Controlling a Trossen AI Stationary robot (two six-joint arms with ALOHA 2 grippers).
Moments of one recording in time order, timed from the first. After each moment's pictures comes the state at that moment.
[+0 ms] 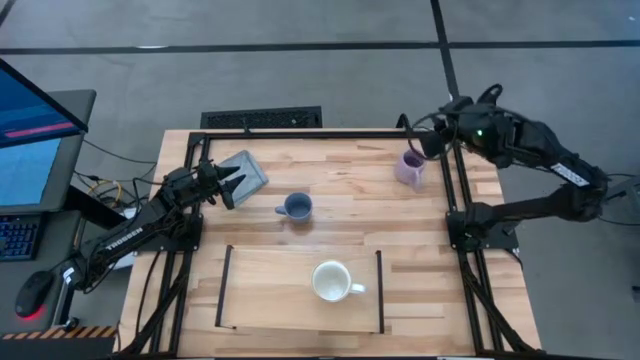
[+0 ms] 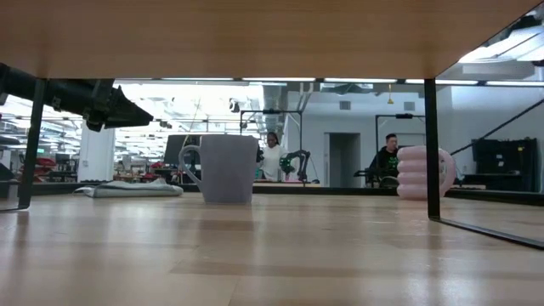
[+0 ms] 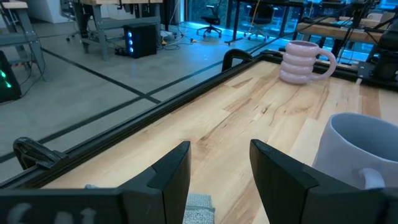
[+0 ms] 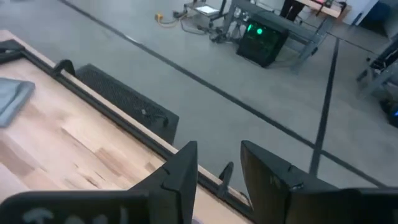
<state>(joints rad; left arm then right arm) 0.72 0.20 0.03 -0.01 0.12 -0.05 -0.29 0.97 1.41 -1.06 0.70 0.15</state>
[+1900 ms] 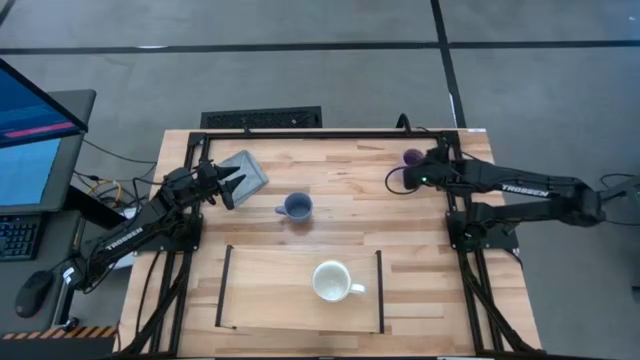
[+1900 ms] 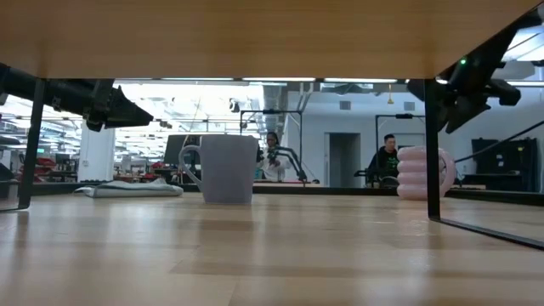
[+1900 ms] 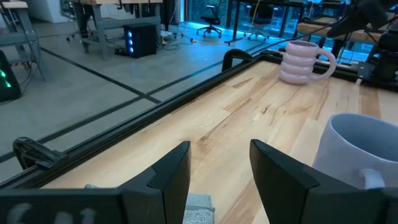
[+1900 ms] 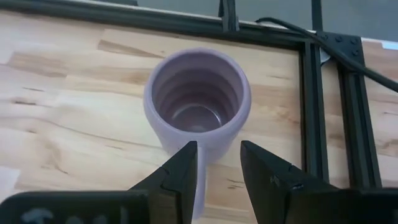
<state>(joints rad) 0.72 0.20 0.03 -0.01 0.12 -0.05 -0.32 0.92 0.68 -0.93 0.60 0.90</state>
